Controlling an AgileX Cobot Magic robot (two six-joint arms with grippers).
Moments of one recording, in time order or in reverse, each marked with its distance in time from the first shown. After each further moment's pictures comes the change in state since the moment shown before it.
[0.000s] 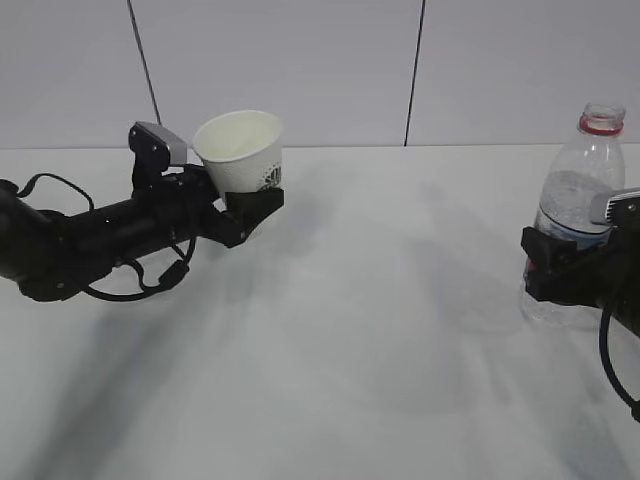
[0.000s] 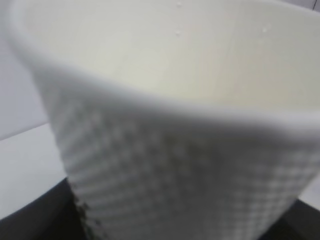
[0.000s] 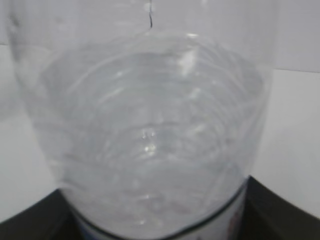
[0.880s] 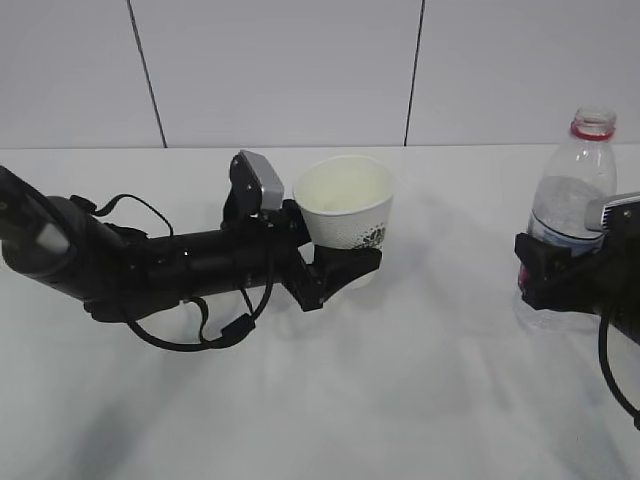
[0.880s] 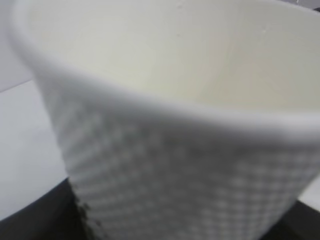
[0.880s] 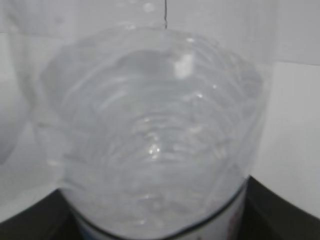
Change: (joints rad) left arm -0.228 -0.002 0.002 0.116 -0.002 -0.027; right arm 0.000 0.000 0.016 -0.039 0.000 0.006
